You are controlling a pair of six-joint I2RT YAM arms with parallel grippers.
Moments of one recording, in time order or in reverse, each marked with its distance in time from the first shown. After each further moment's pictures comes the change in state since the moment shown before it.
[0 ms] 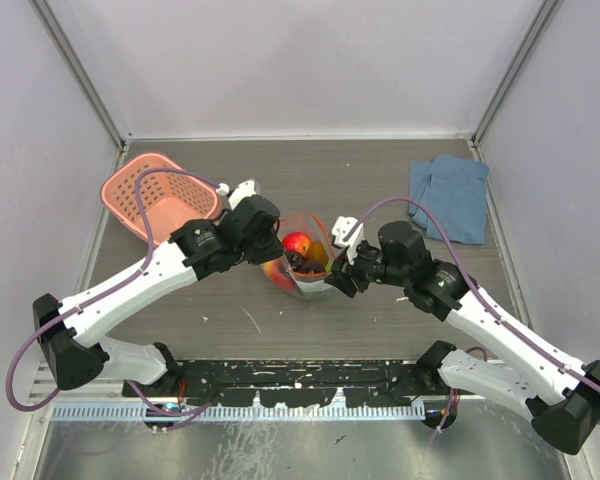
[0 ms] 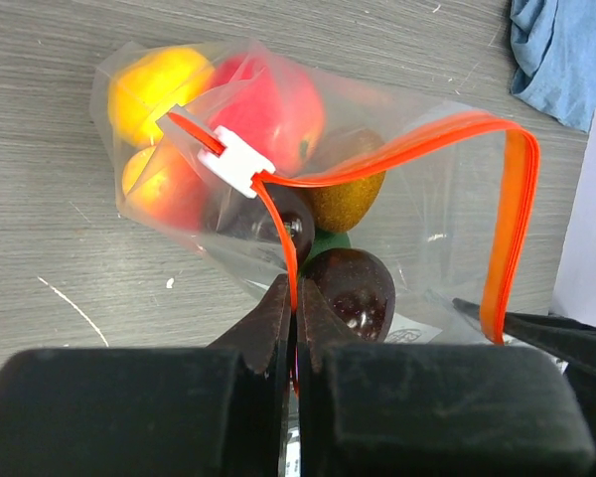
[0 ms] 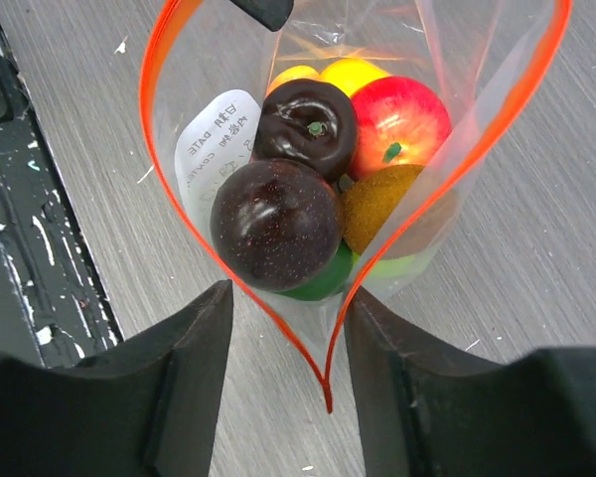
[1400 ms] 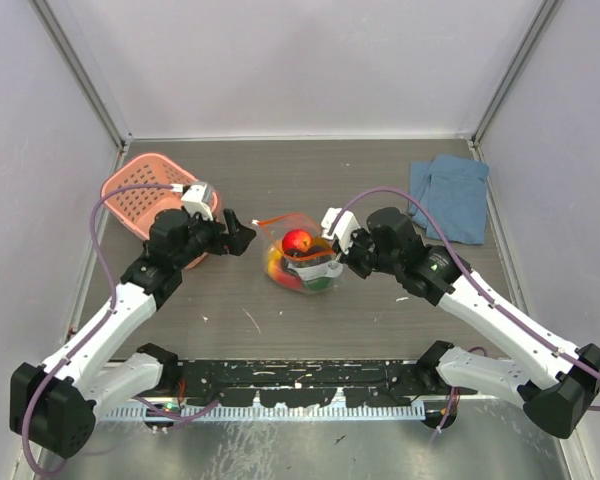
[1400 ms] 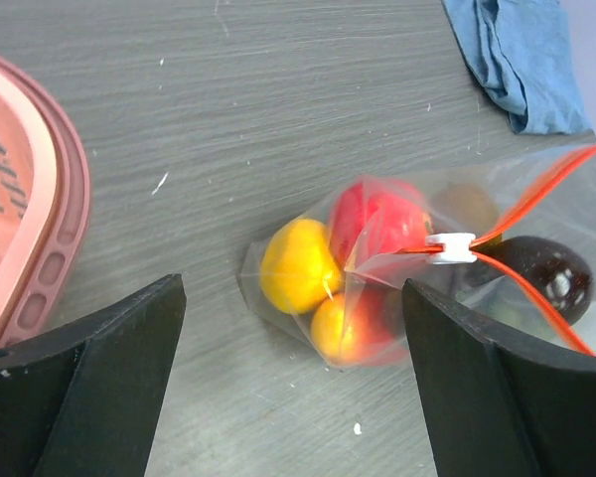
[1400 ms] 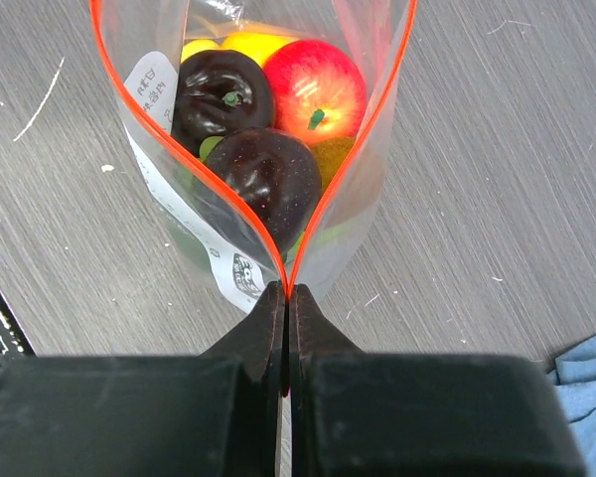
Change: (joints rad) left arm 0.515 -0.360 -0.604 0.713 0.465 0.673; right arm 0.014 0.121 0.149 -0.133 0.199 -0.171
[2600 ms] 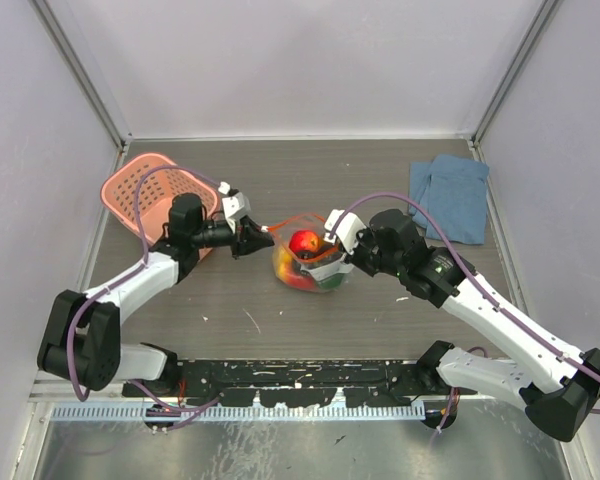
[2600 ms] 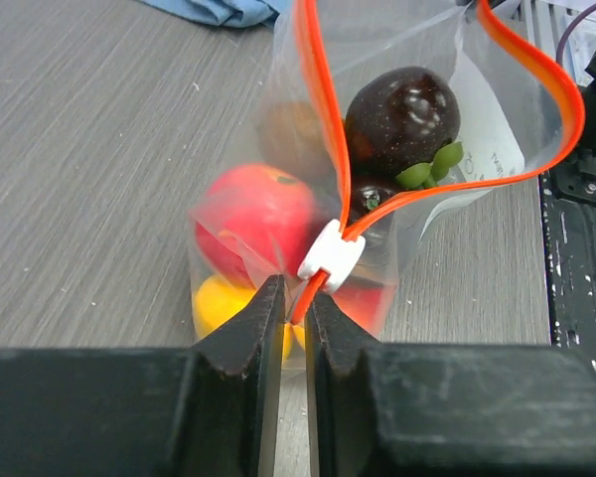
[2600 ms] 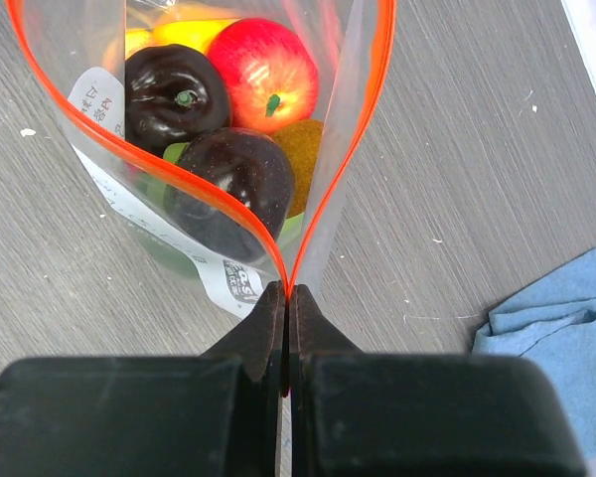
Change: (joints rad) left arm 0.076 0.369 -0.014 0.431 0.838 0.514; right arm 0.000 -0.024 0.003 -0.044 0.127 -0.082
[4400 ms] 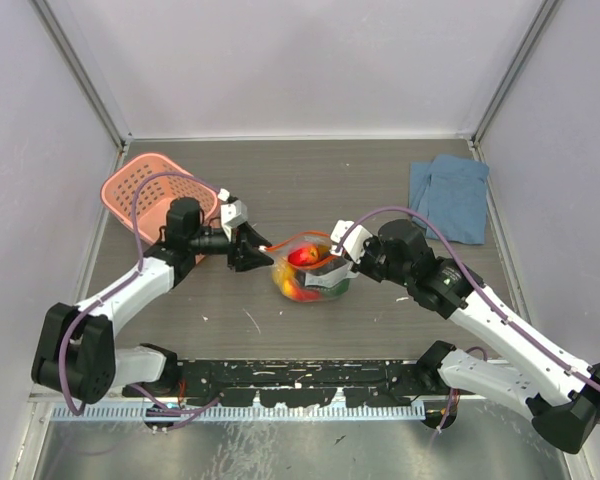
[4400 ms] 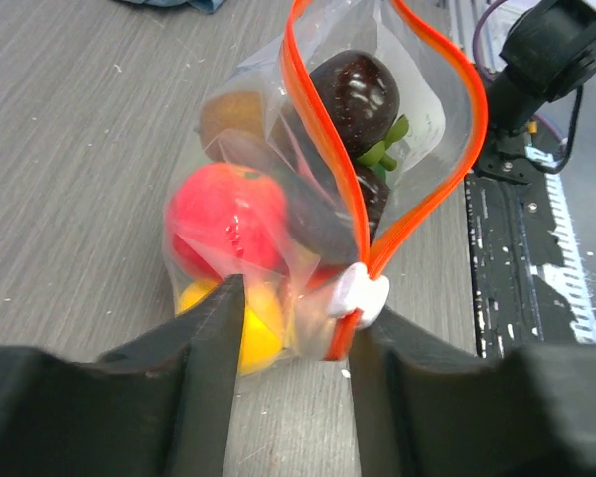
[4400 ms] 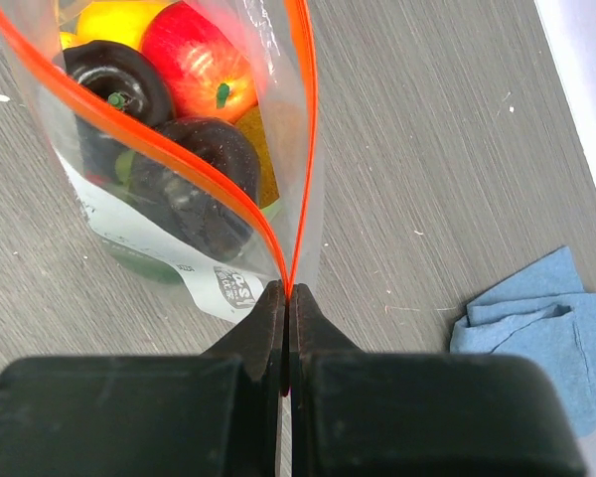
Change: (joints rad) left arm 0.005 -0.082 -0.011 -0.146 0.100 0.018; right arm 0.000 -0.088 -0.080 0.017 0.018 -0.071
